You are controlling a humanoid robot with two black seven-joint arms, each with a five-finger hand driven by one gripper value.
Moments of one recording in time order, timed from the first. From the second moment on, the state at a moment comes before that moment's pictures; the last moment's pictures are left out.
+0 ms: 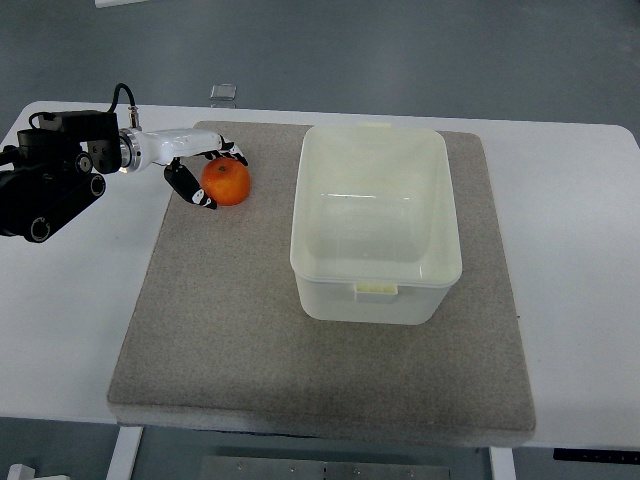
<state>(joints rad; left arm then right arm) -1.05 0.43 -0.37 -0.69 1.60 -0.26 -0.31 -0.05 0.00 -0.11 0.11 0.00 -0.03 0.06</state>
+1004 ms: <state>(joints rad) -1.37 0.53 -0.38 -1.02 1.59 -0.40 -0.31 -0.05 0.00 -0.11 0.11 0.00 -0.03 0.06</state>
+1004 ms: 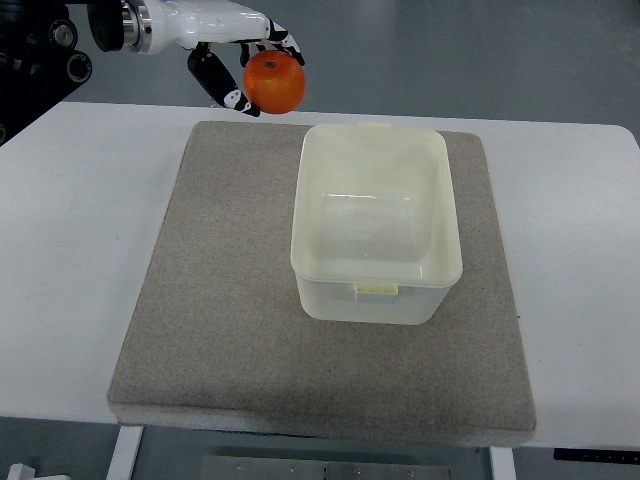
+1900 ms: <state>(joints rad) -1.31 0.35 -0.27 -1.12 1.71 -0.35 -0.30 -0.05 0.00 -0.11 0.11 0.00 -0.03 0.06</state>
